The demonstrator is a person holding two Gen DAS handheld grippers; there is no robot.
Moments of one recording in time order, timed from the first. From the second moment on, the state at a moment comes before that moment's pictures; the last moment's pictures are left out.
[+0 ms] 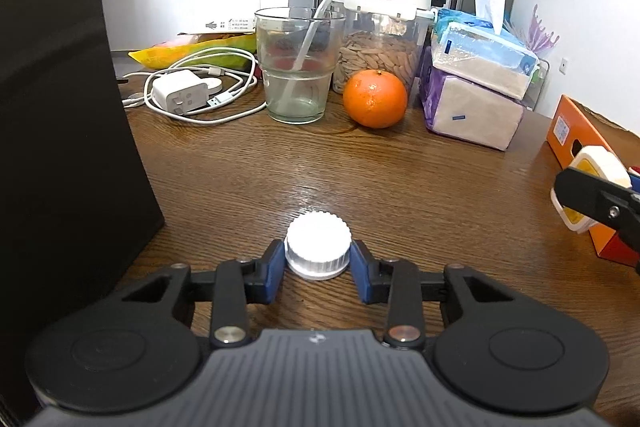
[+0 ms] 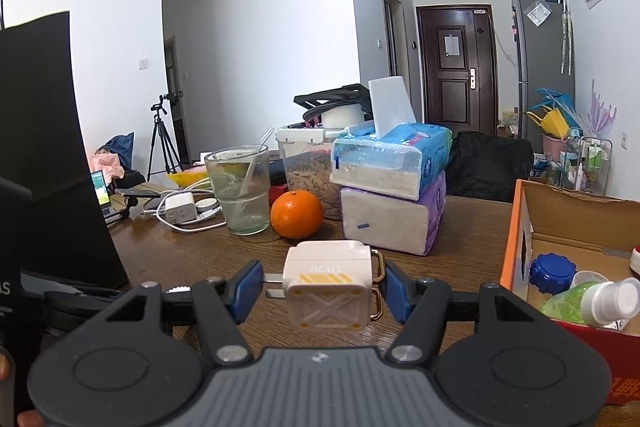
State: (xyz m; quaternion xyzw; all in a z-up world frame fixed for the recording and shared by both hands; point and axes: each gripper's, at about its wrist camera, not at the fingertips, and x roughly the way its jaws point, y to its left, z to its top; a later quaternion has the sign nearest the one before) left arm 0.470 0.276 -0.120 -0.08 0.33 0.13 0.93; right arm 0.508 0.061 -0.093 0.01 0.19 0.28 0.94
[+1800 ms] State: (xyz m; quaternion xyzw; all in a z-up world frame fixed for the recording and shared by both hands) left arm 0.387 0.054 -0.060 -0.03 0.23 -0.01 0.97; right arm 0.381 -0.146 -0.048 0.05 0.13 0.15 0.98
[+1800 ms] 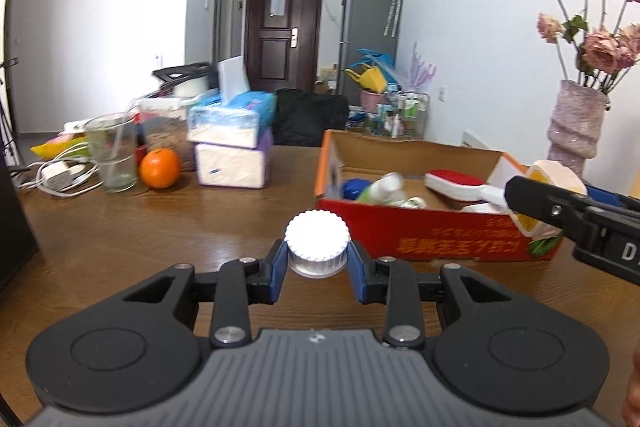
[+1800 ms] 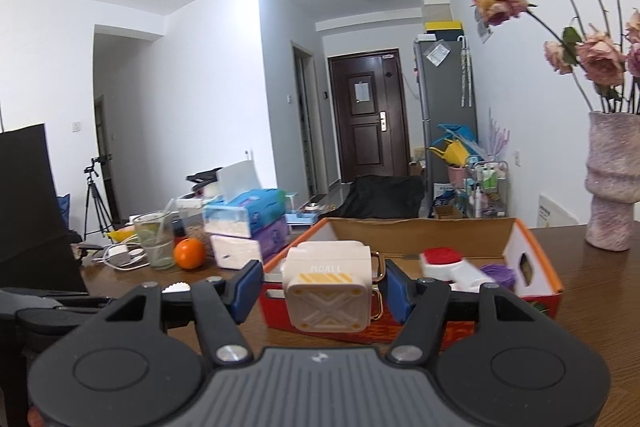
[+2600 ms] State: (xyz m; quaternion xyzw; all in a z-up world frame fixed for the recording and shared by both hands) left arm 0.473 -0.033 -0.031 0.04 0.22 -0.02 0.97; right arm 0.458 -0.204 -0.034 0.05 0.12 0.11 0.99
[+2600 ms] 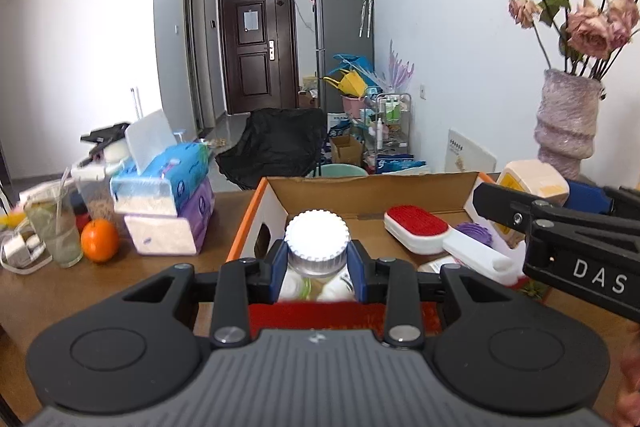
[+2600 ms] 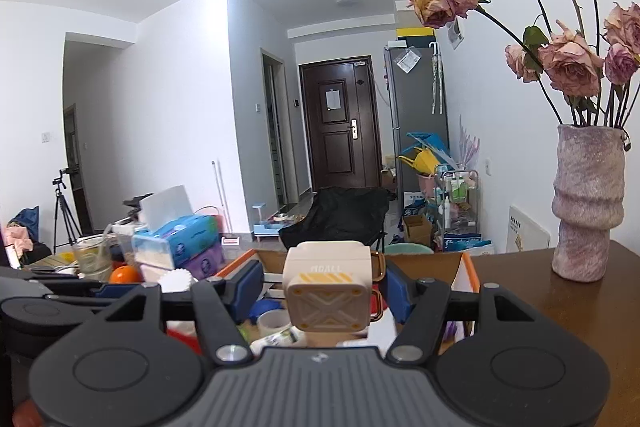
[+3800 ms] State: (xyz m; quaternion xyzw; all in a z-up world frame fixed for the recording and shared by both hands) left arm 0.578 -0.043 -0.040 0.00 0.26 0.05 0.96; right arm 0.556 -0.254 -0.061 0.09 0.19 0.06 0.98
